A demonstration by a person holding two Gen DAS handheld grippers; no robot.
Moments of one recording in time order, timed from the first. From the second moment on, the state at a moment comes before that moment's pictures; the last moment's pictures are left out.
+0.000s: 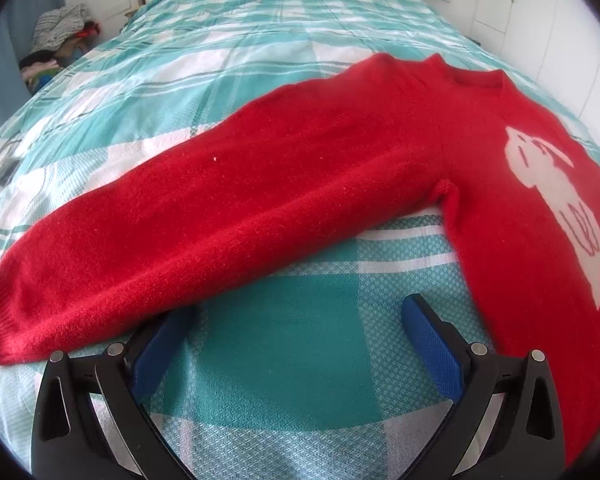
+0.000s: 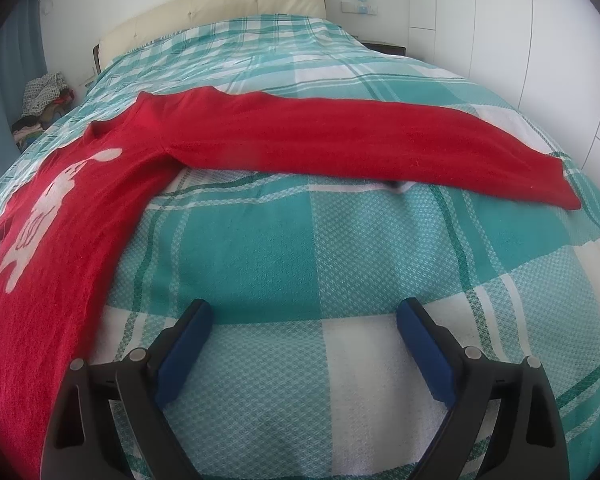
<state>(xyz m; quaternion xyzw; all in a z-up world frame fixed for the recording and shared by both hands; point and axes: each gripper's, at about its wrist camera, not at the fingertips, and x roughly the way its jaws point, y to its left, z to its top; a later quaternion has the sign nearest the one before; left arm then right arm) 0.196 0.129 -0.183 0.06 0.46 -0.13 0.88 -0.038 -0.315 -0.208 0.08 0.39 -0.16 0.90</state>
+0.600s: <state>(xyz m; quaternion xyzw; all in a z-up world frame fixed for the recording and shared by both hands) 0.197 0.130 -0.183 0.06 0.46 -0.13 0.88 -0.034 -0.319 -0.211 0.09 0.39 -0.15 0.90</state>
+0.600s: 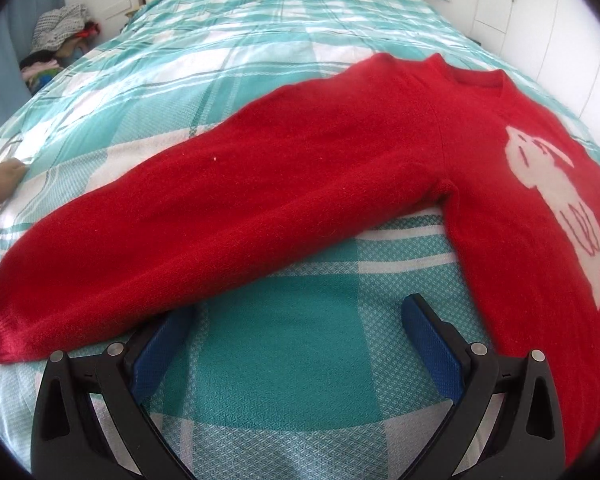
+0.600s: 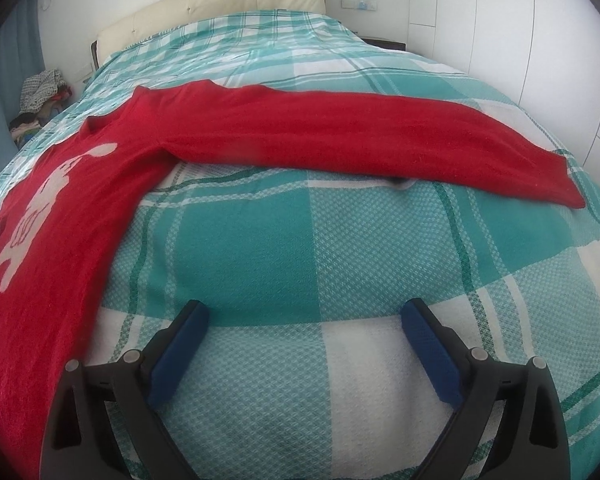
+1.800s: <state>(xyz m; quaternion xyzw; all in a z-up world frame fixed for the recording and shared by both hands) 0.198 0.130 -0.183 0.06 0.46 -0.13 0.88 -0.033 -0.316 -0.207 0.08 0.39 -0.15 0.90</state>
